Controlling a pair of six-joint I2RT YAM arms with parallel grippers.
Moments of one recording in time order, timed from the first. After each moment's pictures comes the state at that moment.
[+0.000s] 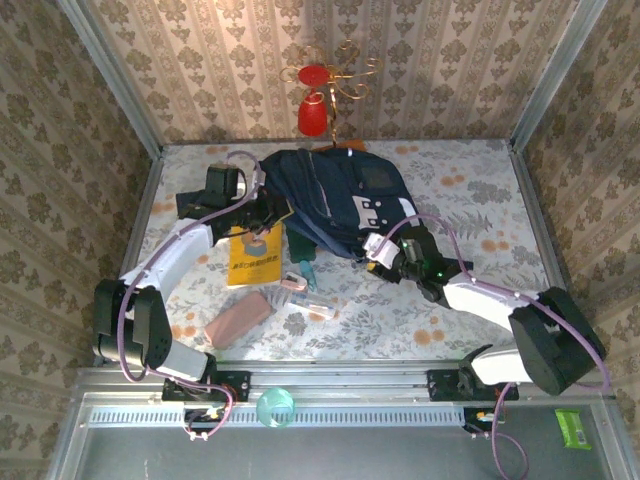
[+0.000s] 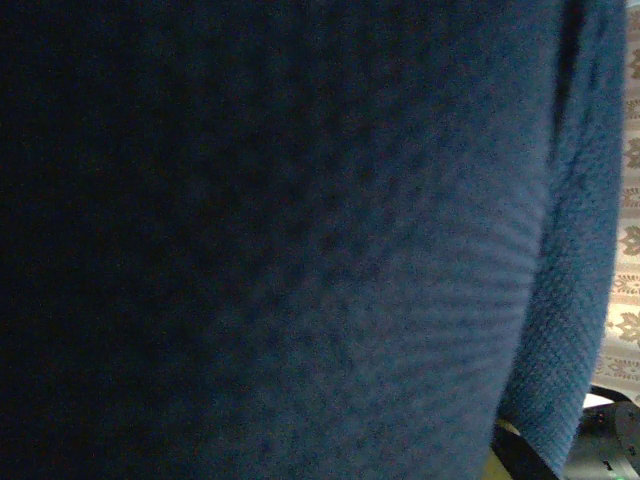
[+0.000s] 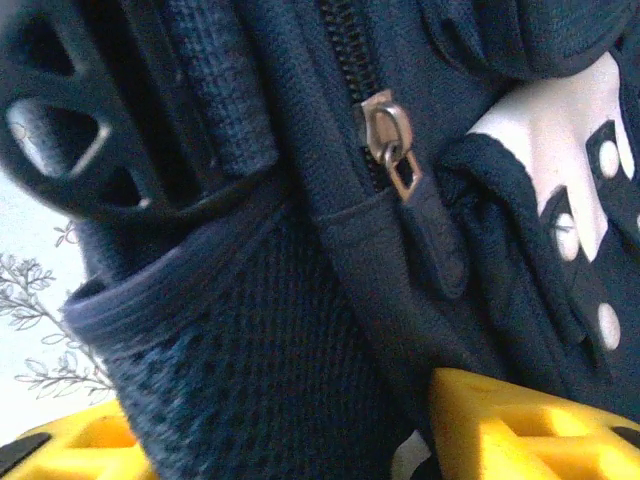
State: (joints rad) left arm -0.31 1.46 1.08 -0.33 0.70 -0.77; right arm 0.48 1.36 0.53 0.20 -0.11 -0.63
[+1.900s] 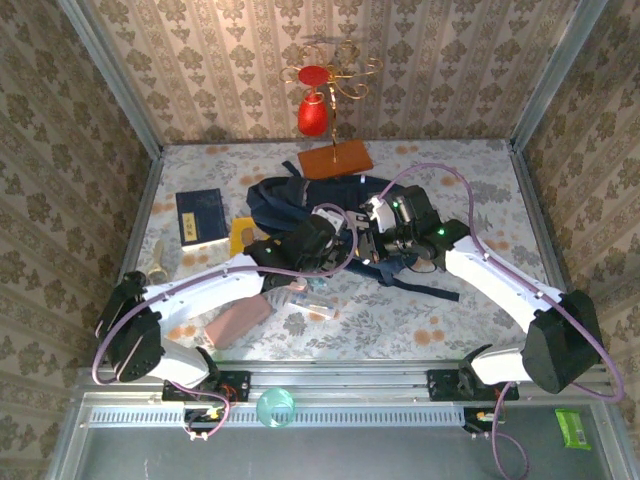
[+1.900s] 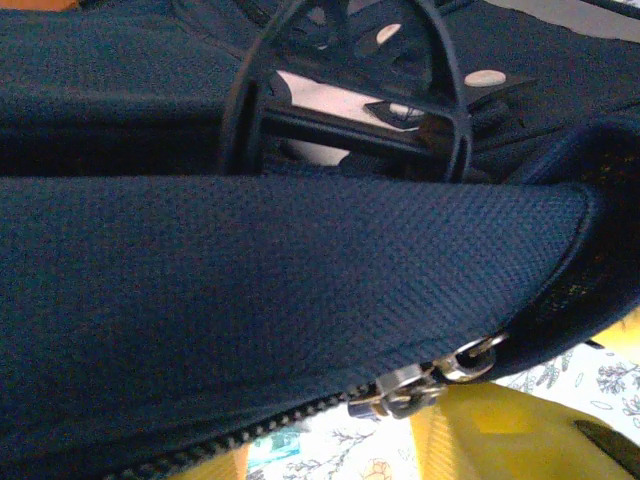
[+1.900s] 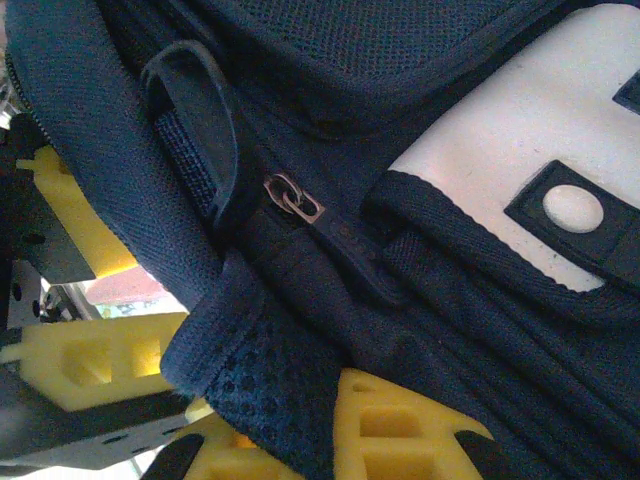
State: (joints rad) left arm -0.98 1.43 1.05 -0.39 -0.20 -0.30; right arm 0.48 1.35 1.01 -0.47 -0.46 0.27
